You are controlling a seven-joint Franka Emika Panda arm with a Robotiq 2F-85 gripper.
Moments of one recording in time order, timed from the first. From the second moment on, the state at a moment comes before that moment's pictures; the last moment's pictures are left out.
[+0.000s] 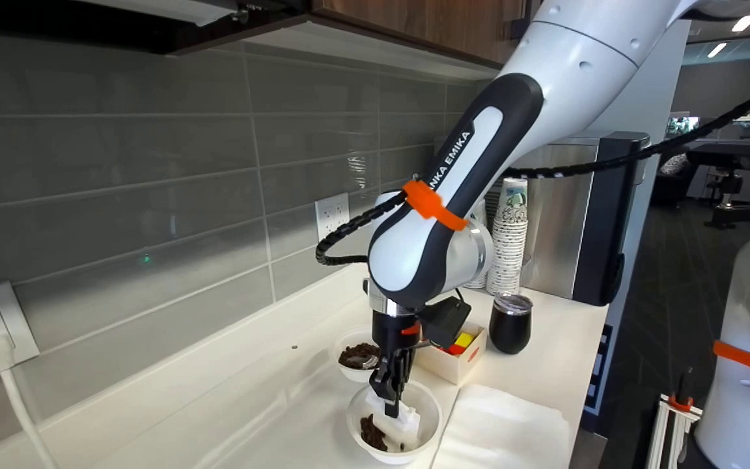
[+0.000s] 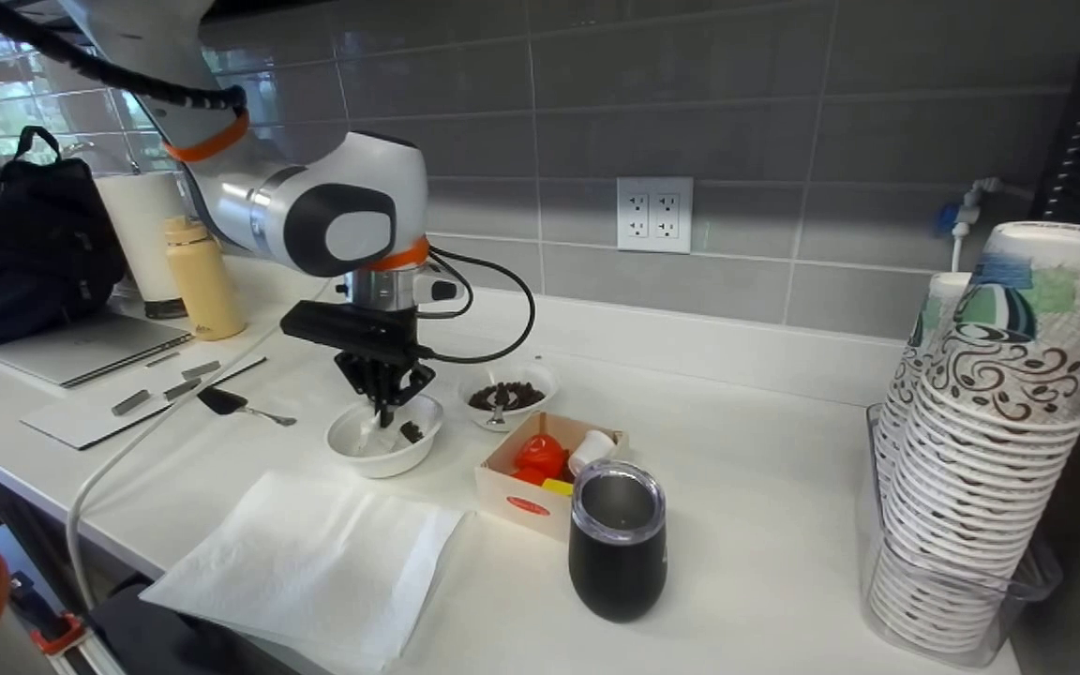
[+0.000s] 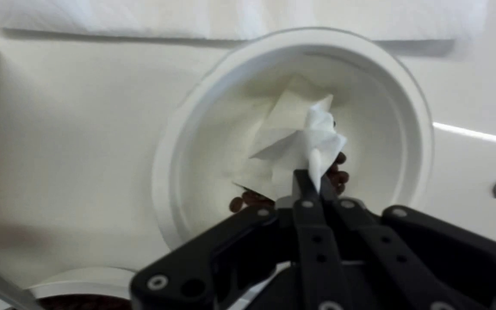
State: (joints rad) arm 0.14 0.05 0.20 -2.60 0.36 2.60 -0.31
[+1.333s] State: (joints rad) arm 0.14 0.08 0.21 -2.55 0.52 2.57 -0.41
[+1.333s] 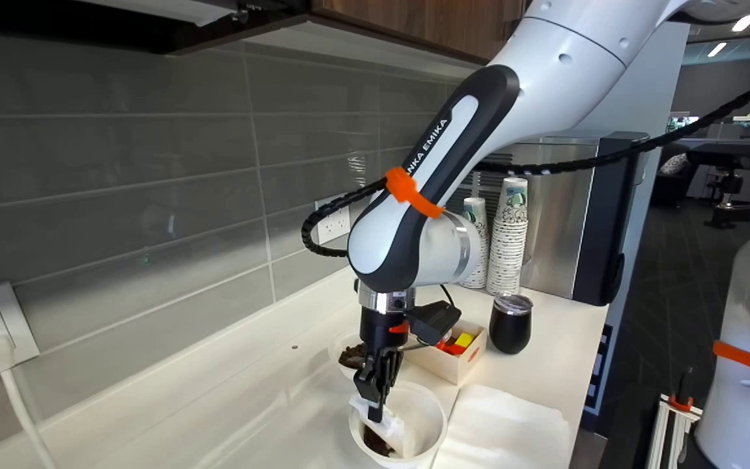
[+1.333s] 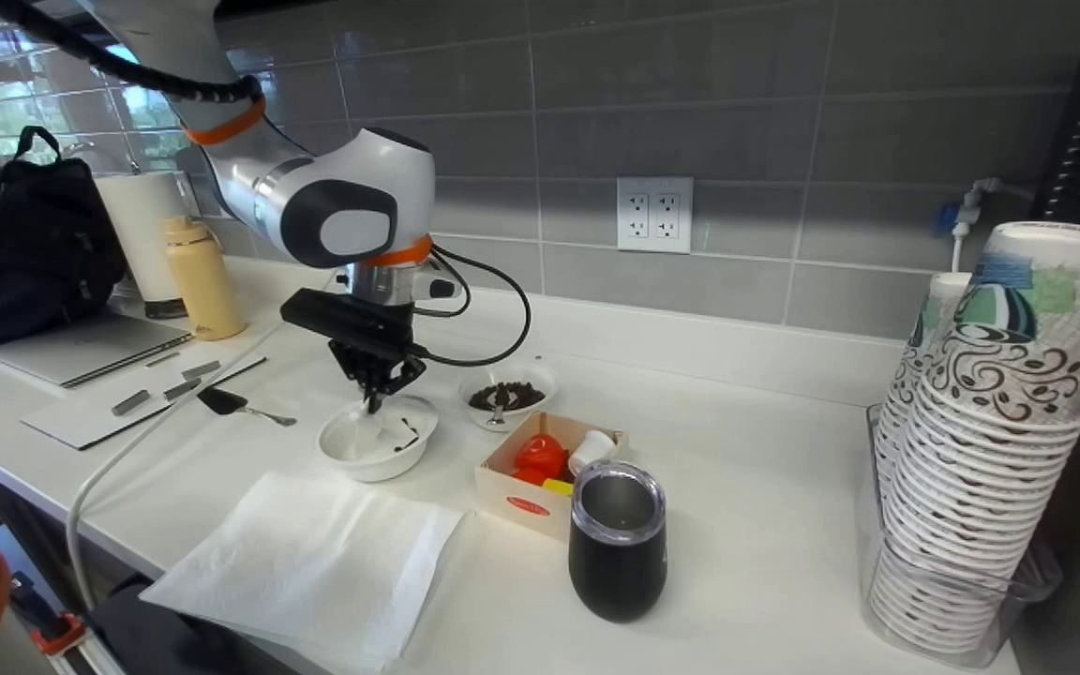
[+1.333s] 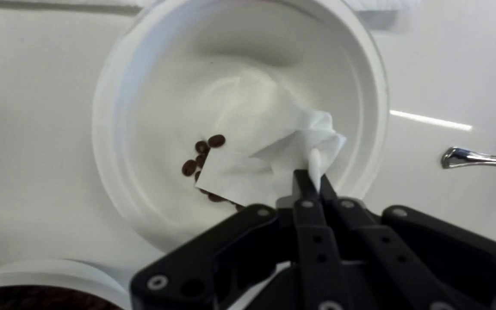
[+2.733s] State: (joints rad) arm 0.15 0.03 0.17 -2.60 0.18 2.38 -0.16
